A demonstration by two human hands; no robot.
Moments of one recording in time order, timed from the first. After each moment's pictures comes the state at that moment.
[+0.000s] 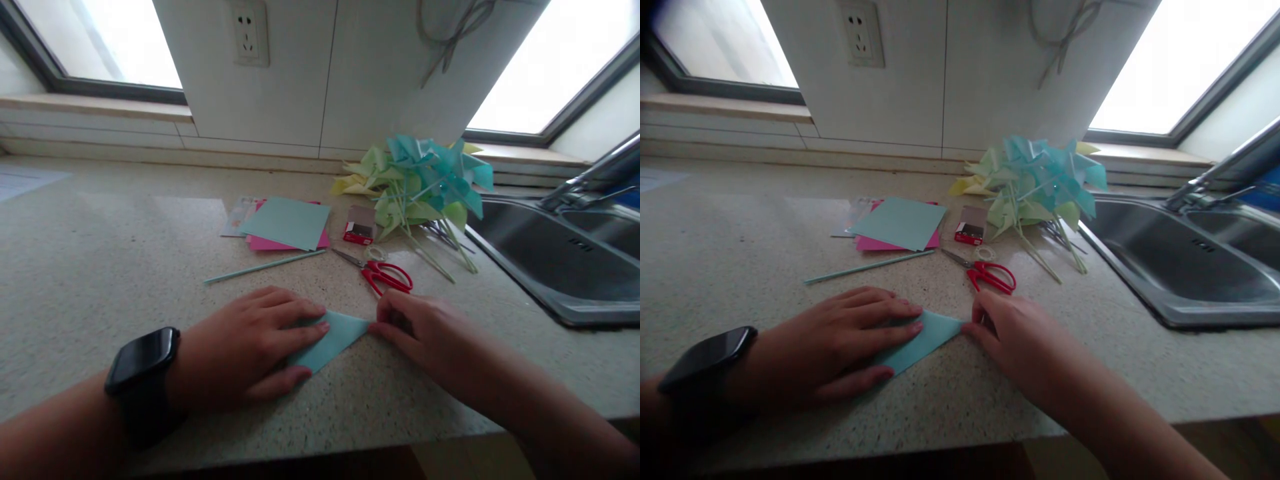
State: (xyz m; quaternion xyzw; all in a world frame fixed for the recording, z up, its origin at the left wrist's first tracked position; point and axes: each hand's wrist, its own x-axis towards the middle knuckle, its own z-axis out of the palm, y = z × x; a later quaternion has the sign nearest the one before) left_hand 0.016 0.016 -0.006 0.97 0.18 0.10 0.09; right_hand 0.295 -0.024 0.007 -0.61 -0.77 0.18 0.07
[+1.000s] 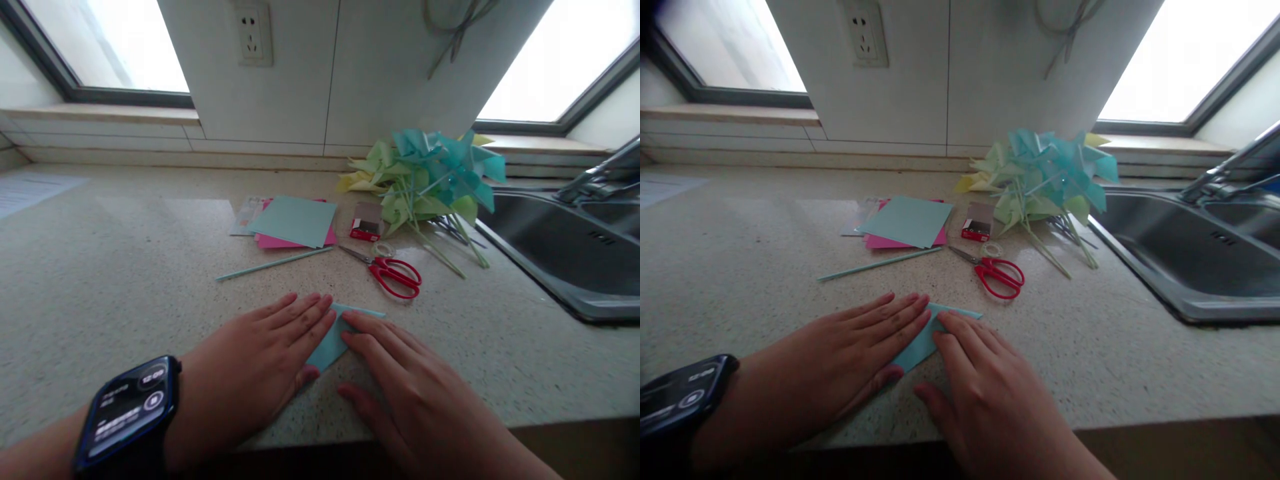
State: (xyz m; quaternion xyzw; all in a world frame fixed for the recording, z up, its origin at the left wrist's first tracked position) left_hand 0.021 -0.014 -0.008 0.97 0.25 0.02 0.03; right_hand 0.248 -0.073 -0.013 -0.48 -0.86 0.06 0.16
